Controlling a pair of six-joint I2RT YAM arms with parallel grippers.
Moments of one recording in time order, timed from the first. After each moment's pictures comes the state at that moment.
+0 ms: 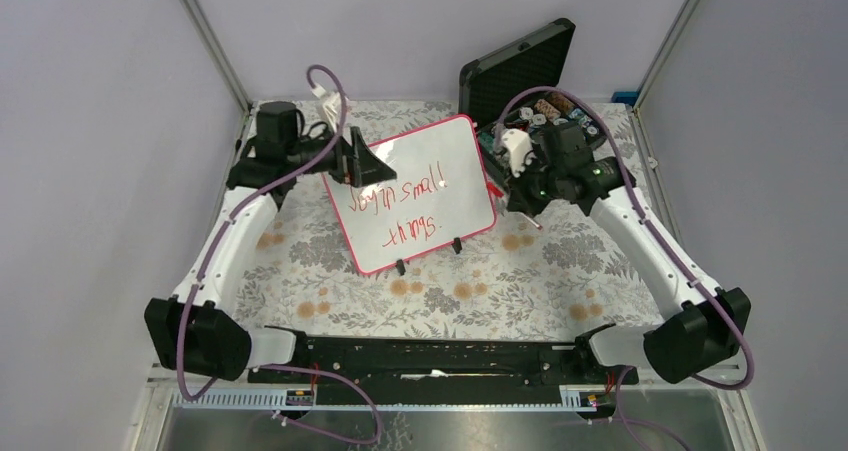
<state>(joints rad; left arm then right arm) -0.20 1.31 1.23 -0.46 0.95 -0.26 0.44 1.32 1.30 -0.88 -0.32 -0.38</state>
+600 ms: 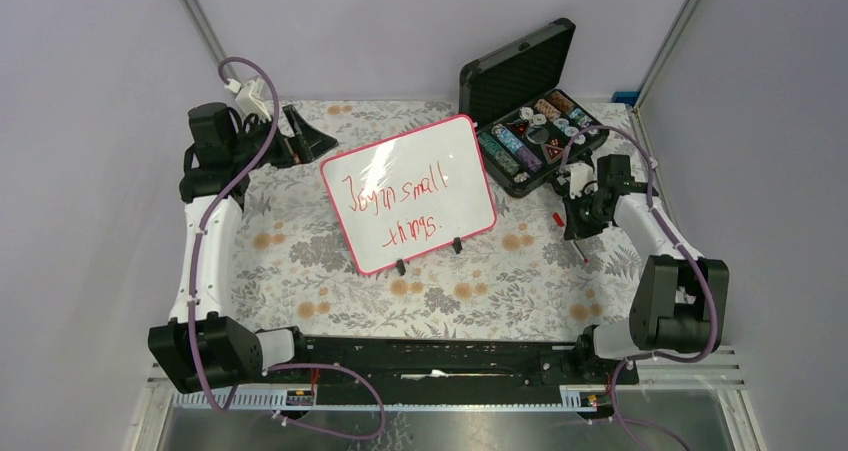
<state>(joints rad) 0.17 1.23 1.27 -0.45 0.79 -0.32 -0.08 1.41 0.94 -0.74 -0.29 -0.38</state>
